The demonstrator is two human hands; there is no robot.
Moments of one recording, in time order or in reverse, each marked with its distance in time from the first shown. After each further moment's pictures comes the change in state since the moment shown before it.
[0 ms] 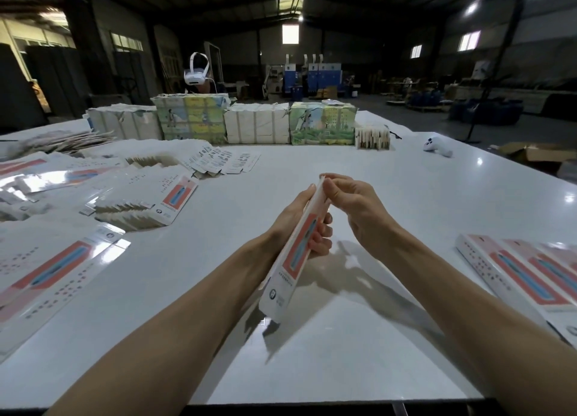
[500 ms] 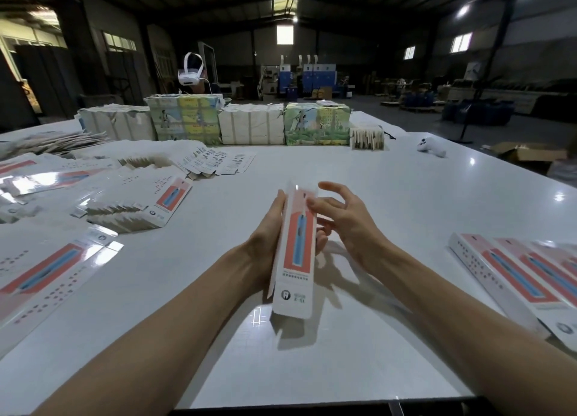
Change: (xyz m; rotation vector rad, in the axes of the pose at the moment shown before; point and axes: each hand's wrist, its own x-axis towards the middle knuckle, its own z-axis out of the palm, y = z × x) left_hand -0.007 -0.015 -0.020 -0.039 0.073 0.147; right_hand -0.012 0.024 0.006 0.092 0.001 0.138
